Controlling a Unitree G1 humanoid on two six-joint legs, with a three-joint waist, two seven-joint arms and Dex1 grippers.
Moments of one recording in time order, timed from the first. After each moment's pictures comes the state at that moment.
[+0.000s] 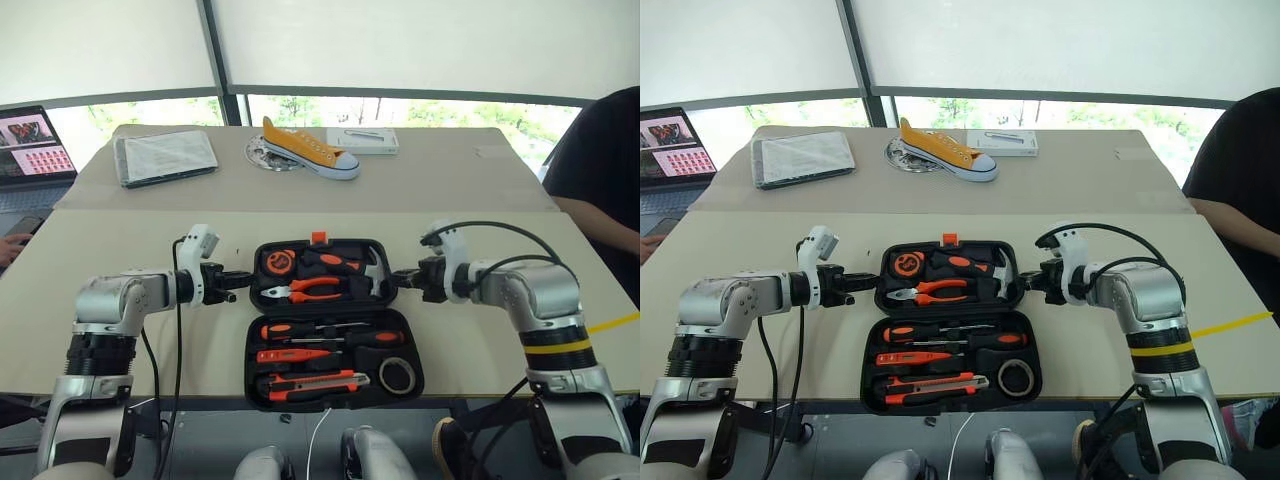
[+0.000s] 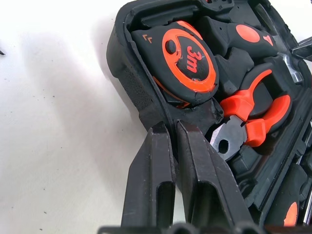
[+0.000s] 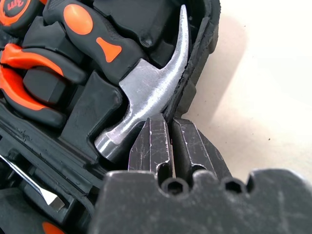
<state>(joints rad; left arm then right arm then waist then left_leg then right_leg) -0.57 0.63 0.09 0.16 -0.51 1.07 -0.81 -0.65 -0.55 0.02 0.06 0.42 1.14 0.66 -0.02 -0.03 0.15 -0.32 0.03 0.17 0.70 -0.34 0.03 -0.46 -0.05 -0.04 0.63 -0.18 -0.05</state>
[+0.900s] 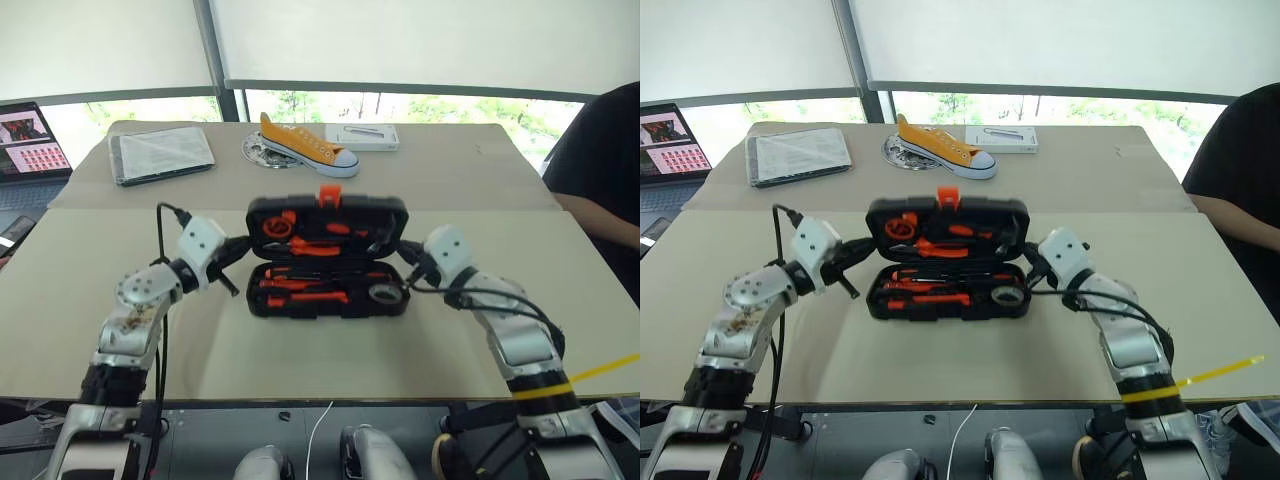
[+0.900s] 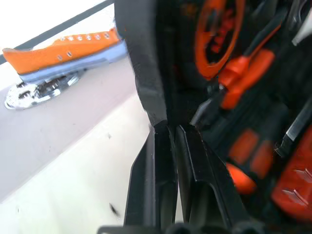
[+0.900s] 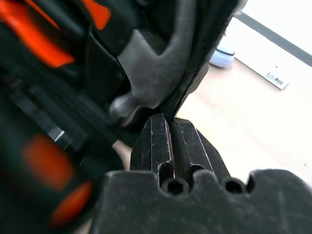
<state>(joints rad) -0.34 0.58 0.05 0.03 -0.17 0.10 -0.73 -0.36 -0.52 0.06 0.01 0.06 0.11 0.56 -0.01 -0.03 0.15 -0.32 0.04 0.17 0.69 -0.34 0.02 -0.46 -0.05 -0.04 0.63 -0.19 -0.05</state>
